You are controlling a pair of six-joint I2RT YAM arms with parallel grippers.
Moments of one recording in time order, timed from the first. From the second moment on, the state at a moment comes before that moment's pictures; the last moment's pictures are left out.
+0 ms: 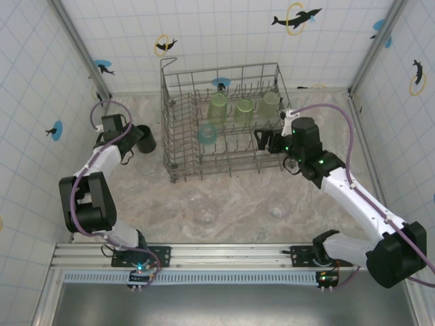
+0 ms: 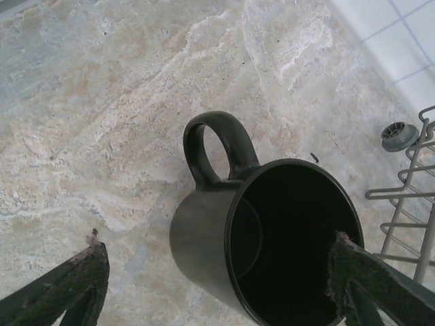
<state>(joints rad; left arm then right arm) 0.13 1.58 1.00 -0.21 -0.01 -0.66 0.48 1.14 0.91 -0.22 -0.05 0.38</state>
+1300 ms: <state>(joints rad) 0.18 1.68 1.04 -0.25 0.05 -0.74 0.48 1.09 0.91 -0.26 -0.02 0.42</state>
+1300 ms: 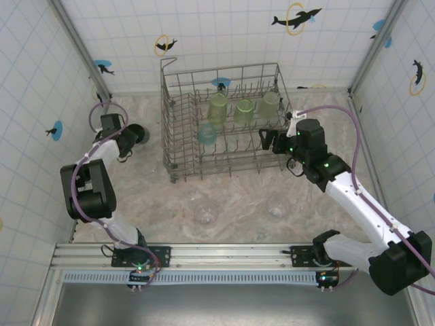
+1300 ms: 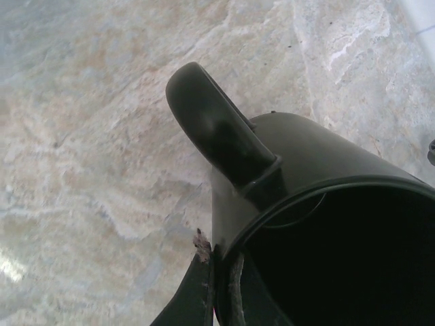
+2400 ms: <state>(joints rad) 0.24 1.30 0.71 0.16 0.37 -1.10 0.49 1.09 0.90 -0.26 -0.04 0.46</state>
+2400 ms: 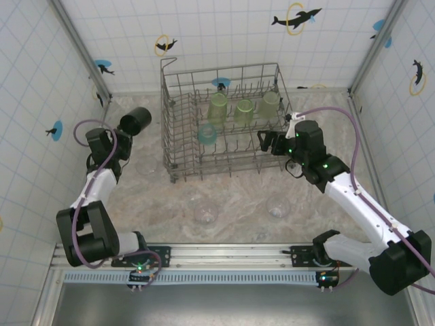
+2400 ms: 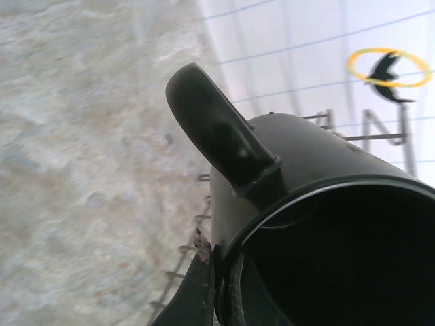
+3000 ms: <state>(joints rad) 0.24 1.27 0.56 0.67 0.52 -1.30 0.50 1.11 0.90 -0.26 -0.05 0.46</state>
